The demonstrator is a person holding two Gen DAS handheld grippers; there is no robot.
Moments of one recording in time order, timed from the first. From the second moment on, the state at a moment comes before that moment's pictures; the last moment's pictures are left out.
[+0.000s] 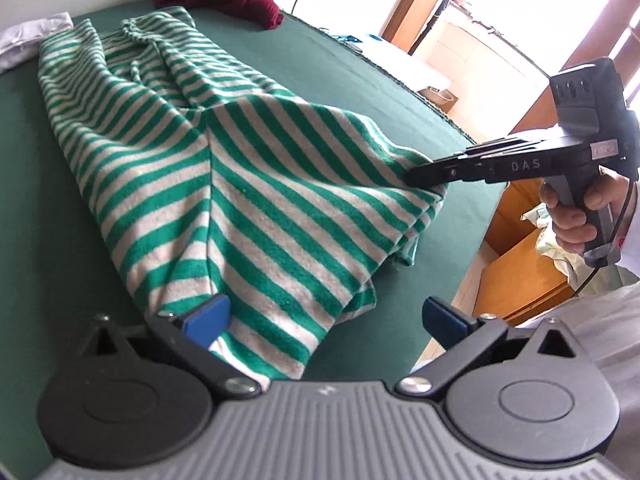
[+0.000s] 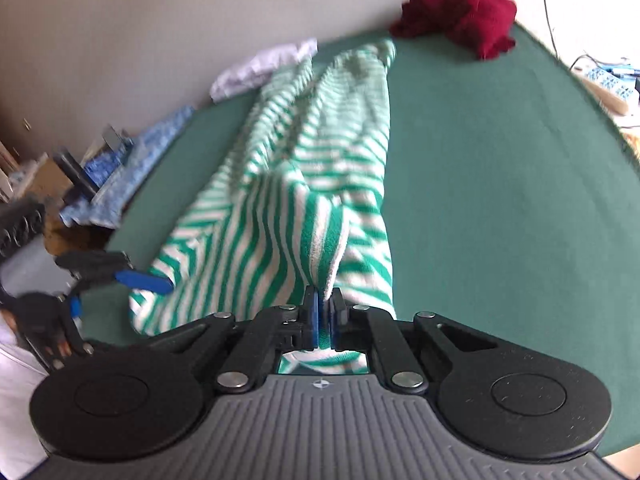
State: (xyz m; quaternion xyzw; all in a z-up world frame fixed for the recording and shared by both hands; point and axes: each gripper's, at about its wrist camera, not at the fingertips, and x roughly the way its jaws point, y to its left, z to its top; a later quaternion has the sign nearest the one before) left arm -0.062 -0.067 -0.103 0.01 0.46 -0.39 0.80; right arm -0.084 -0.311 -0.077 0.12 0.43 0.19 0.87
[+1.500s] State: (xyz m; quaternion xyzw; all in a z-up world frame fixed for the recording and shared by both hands) left arm -0.039 -0.065 -0.067 0.05 0.41 -0.41 0.81; right arm 0.010 -0.311 -0.079 0.09 0.36 0.11 0.92
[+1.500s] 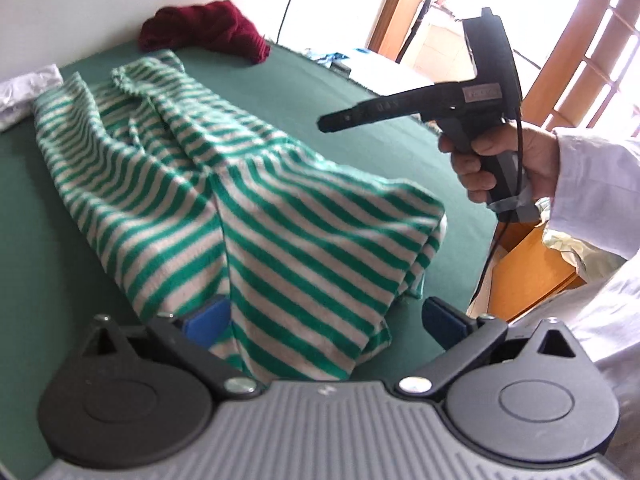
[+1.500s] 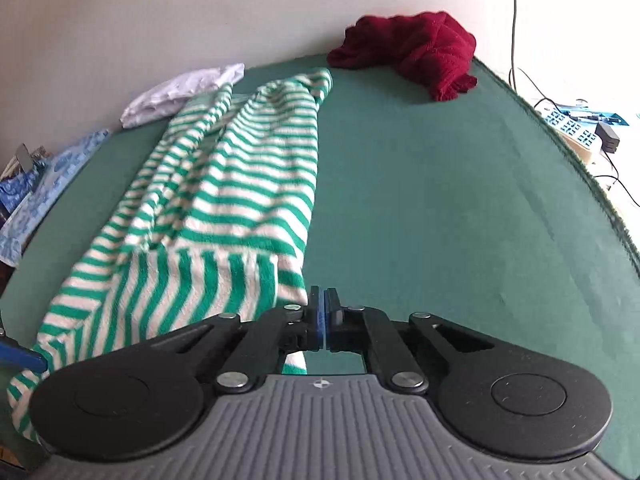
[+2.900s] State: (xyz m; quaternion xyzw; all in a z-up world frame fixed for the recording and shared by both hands) left arm -0.021 -0.136 -0.101 0.10 0.36 -0.34 0.86; right arm 0.329 -0.168 -0.110 0.09 0.38 0.28 0.88
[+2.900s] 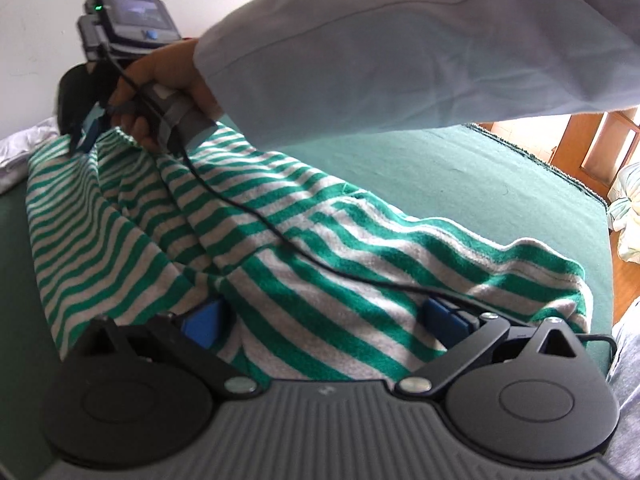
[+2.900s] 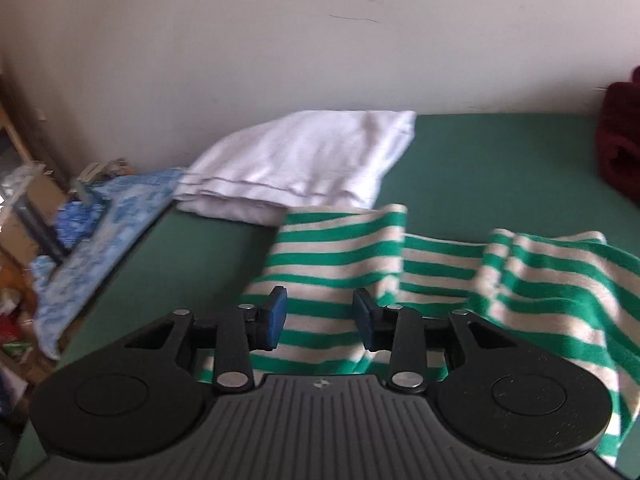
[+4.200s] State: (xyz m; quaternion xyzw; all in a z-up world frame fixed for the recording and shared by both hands) left arm -0.037 -0.127 -0.092 0.10 0.36 -0.32 0.87; right arm 0.381 -0.303 -0.112 0.19 0.36 0.18 0.89
